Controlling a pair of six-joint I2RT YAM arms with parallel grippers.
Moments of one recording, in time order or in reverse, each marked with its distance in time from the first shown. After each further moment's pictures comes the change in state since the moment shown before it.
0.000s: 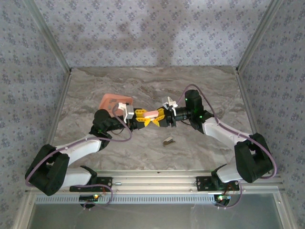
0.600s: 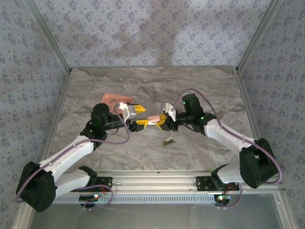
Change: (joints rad) left arm -0.006 -0.198 0.156 -0.683 -0.117 0.374; right arm 0.052 -0.066 0.015 -0.434 0.380 -0.314
